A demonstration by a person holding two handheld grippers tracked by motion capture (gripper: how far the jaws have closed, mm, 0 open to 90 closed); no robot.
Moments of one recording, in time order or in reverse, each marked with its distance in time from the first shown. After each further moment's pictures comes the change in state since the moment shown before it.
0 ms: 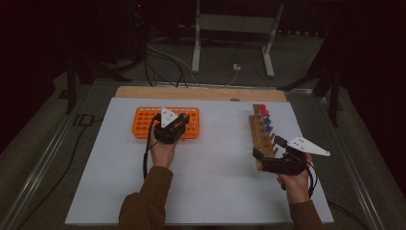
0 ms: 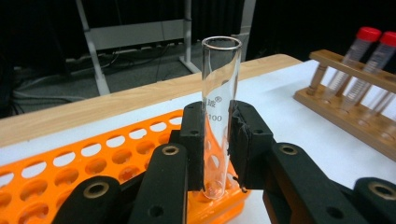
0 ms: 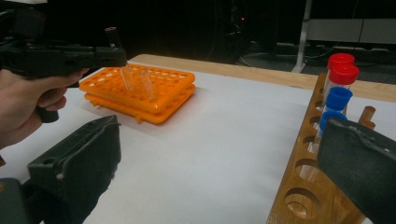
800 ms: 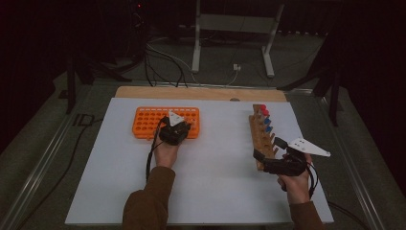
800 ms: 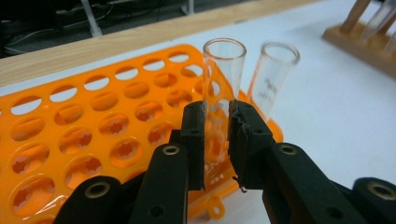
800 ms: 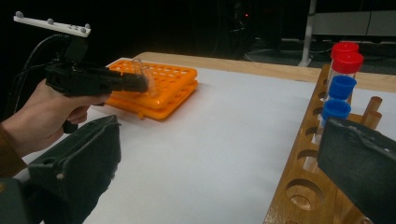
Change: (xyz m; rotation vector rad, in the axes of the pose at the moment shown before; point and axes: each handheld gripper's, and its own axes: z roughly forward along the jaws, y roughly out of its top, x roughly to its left) left arm -0.001 -0.026 0.032 0.219 0.012 0.048; right arm -0.006 -0.006 0.000 0.007 0.020 0.024
